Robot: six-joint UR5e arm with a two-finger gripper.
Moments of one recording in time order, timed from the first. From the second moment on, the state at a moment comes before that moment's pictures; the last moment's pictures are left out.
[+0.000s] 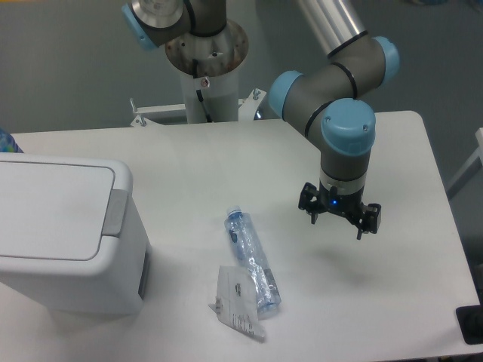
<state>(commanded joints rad) 2.60 -1.99 -1.63 -0.90 1.58 1.08</state>
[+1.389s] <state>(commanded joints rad) 2.35 -1.85 -1.49 -0.90 1.38 0.50</state>
